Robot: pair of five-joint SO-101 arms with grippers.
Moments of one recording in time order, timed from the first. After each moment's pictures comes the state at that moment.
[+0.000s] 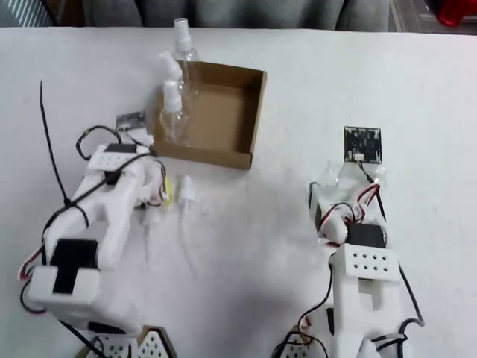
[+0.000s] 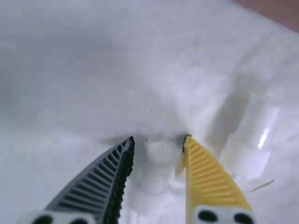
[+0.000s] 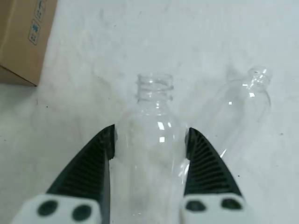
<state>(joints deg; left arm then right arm) -3.3 6.5 30.9 59.7 16.6 3.0 -48.0 65.0 39.7 3.0</state>
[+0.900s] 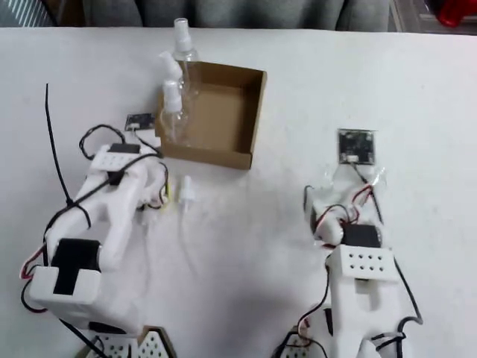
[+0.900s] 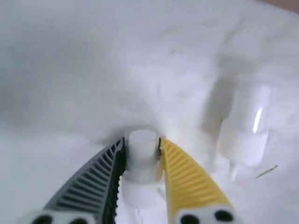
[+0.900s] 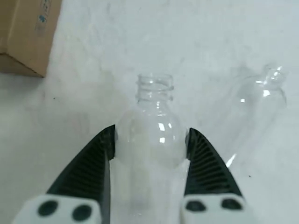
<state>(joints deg) -2.7 6.3 30.9 60.0 11.6 -0.4 -48.0 65.9 39.9 3.0</state>
